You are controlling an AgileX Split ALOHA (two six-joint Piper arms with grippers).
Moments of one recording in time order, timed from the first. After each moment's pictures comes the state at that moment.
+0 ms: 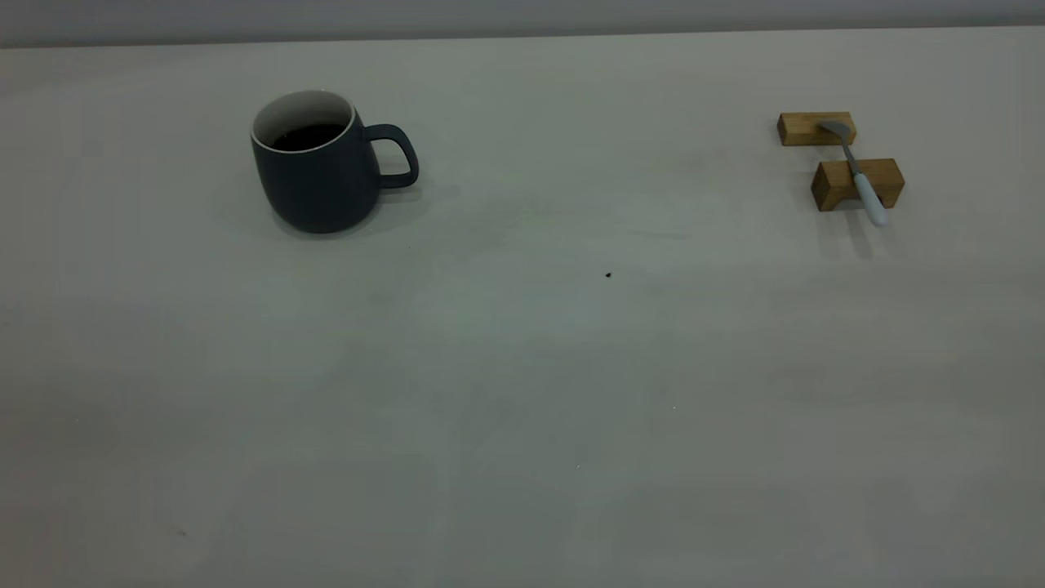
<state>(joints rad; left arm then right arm) 0.06 -0.02 -0.49 -0.13 1.13 0.10 0.05 0.03 -0.47 -0.02 1.14 0.03</state>
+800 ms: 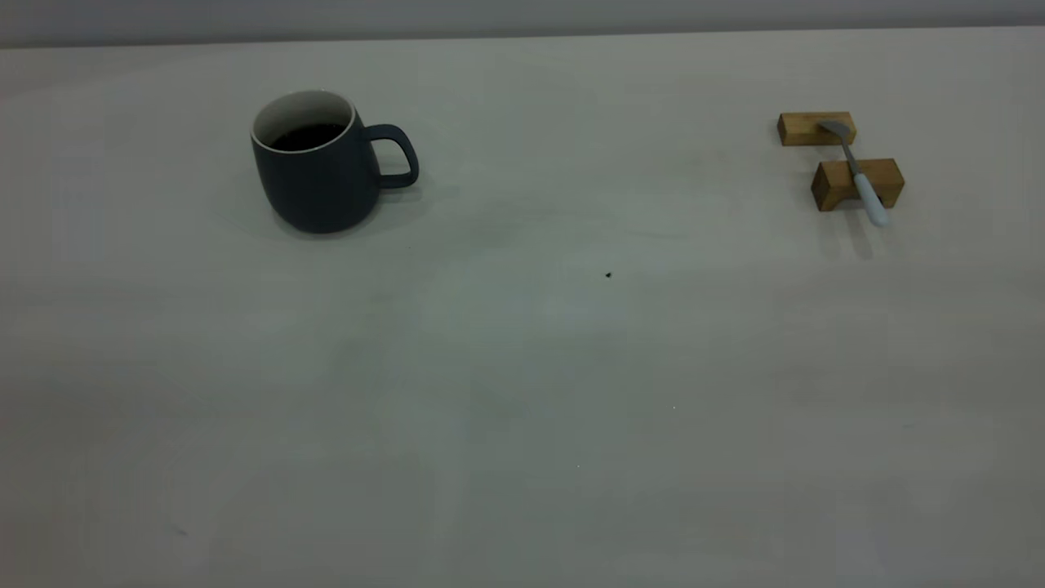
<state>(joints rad) 0.06 0.21 -0.50 -0.07 1.10 0.01 0.05 0.03 -0.47 -0.02 1.14 0.03</state>
